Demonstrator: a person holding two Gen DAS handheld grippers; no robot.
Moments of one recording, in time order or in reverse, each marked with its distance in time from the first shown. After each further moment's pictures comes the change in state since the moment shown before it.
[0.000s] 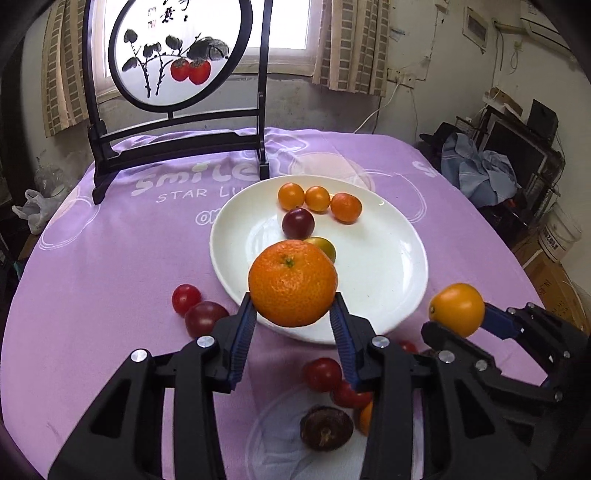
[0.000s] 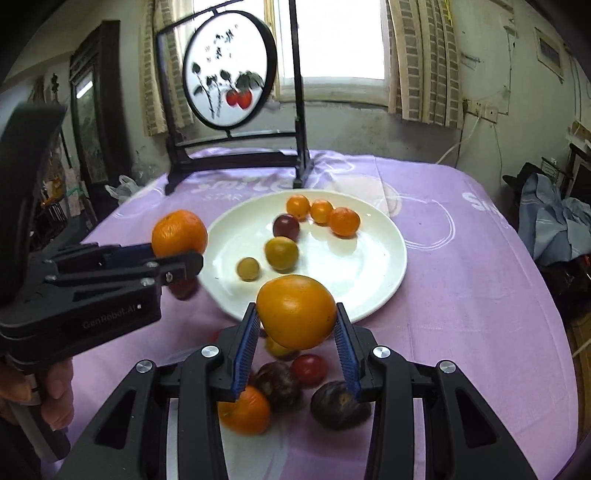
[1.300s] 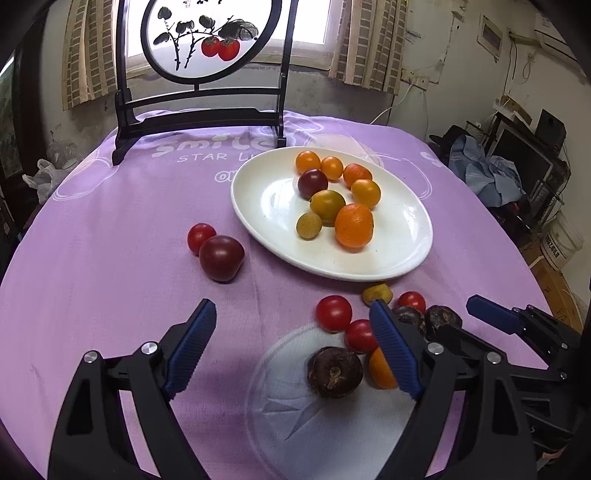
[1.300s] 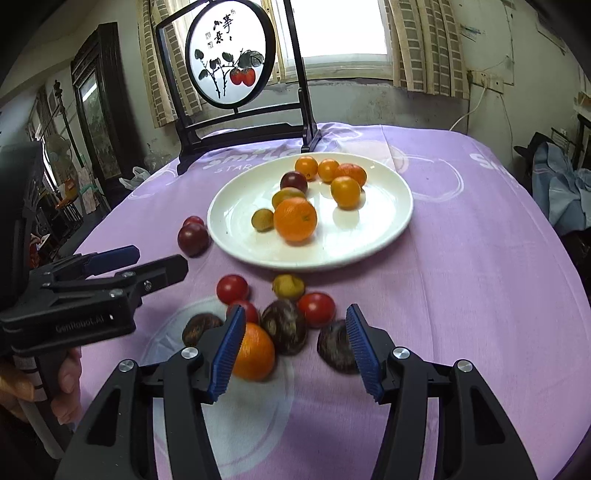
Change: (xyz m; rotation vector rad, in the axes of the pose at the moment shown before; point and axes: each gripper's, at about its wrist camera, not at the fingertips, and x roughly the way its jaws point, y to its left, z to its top) left arm -0.025 0.013 -0.061 -0.068 -0.001 0.010; right arm -0.014 -0.007 -0.049 0.045 0.056 0.092
